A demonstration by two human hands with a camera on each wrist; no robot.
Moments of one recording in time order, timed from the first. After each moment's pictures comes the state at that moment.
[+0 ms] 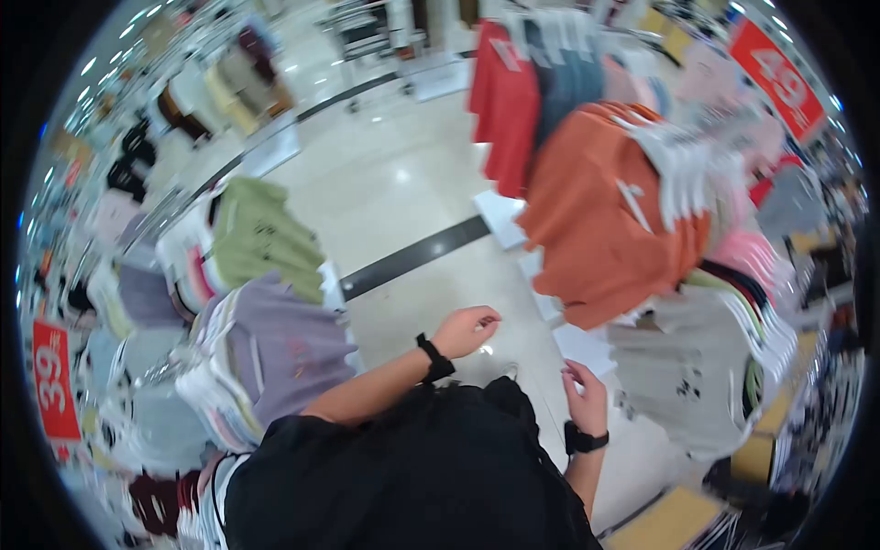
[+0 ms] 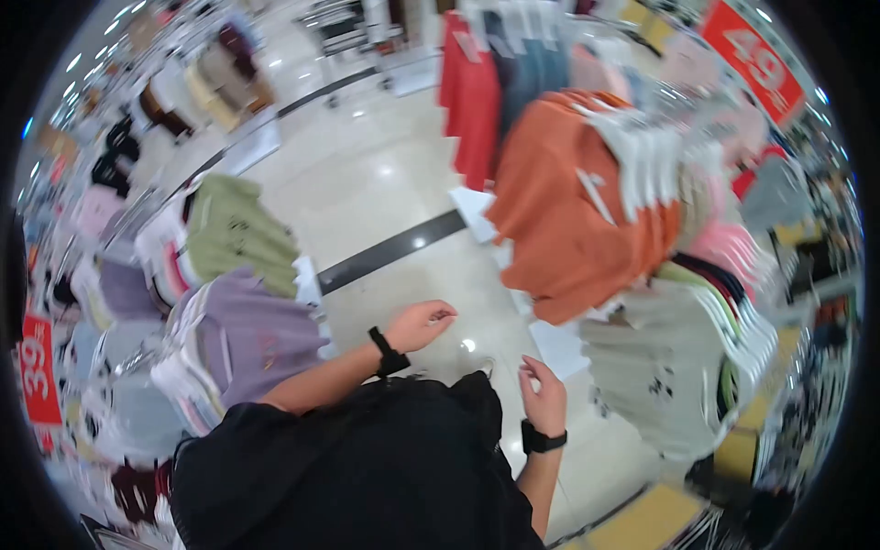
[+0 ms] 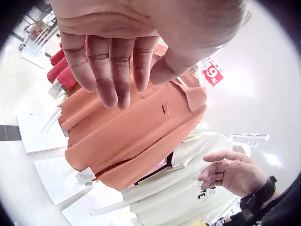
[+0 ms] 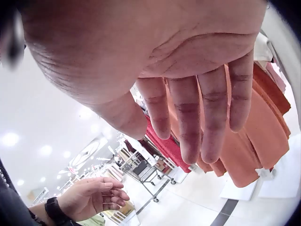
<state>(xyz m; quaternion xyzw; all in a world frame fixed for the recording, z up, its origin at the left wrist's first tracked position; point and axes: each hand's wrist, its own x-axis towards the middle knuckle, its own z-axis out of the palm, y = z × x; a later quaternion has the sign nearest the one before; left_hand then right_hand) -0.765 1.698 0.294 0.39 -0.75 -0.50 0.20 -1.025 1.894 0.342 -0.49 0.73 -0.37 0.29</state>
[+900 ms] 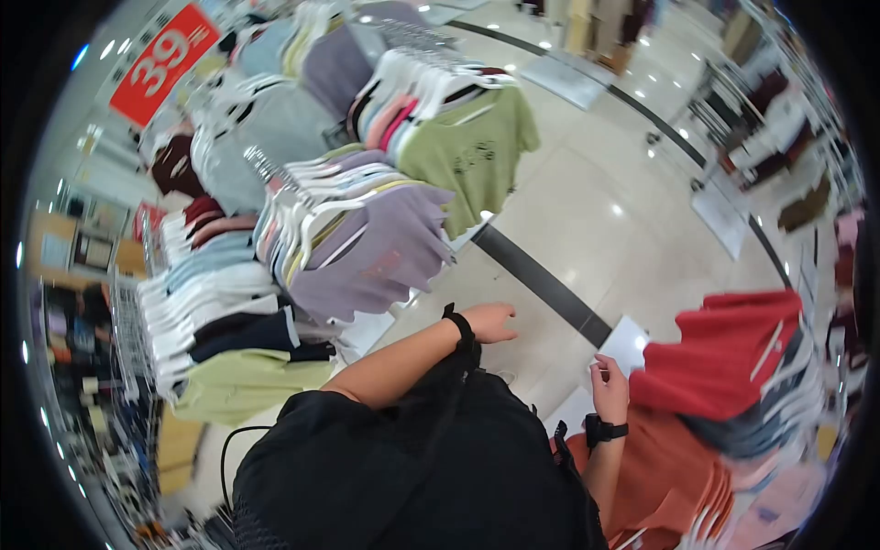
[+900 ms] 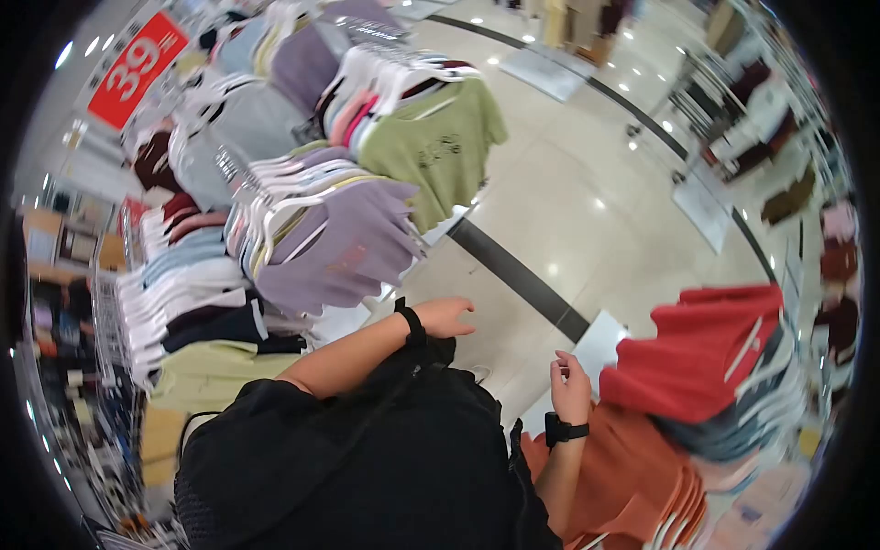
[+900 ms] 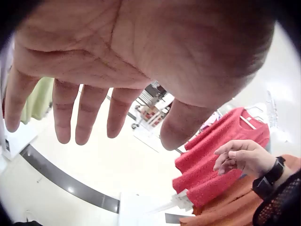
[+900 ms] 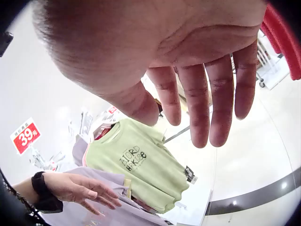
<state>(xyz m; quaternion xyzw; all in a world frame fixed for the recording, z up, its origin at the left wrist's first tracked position) -0.594 1.565 0.267 0.74 -0.50 -0.44 0.14 -0.913 1.406 0.303 -0.78 0.44 -0.10 0.44</state>
